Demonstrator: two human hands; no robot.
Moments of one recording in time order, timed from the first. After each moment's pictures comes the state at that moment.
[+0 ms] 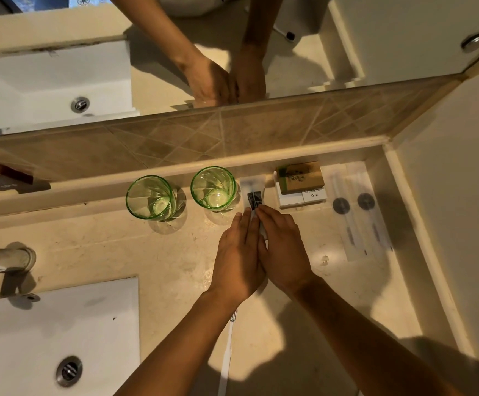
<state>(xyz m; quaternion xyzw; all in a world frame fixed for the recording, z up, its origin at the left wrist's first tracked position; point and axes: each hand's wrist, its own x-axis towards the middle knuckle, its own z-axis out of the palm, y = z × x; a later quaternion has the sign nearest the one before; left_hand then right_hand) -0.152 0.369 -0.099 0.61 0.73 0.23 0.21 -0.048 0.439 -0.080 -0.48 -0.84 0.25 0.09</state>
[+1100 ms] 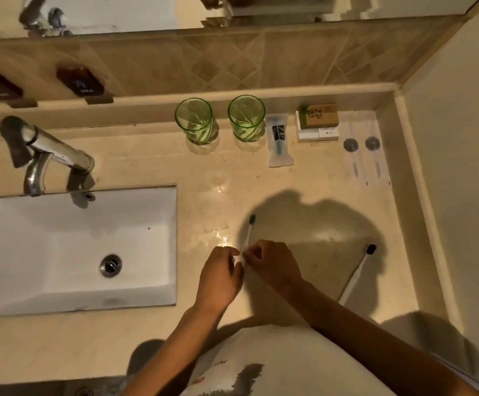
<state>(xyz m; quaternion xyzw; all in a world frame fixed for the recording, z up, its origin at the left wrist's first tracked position) -0.116 0.139 -0.048 0.38 0.82 0.22 0.36 -0.006 0.243 -0.045 -0.50 -0.76 0.41 -0.09</state>
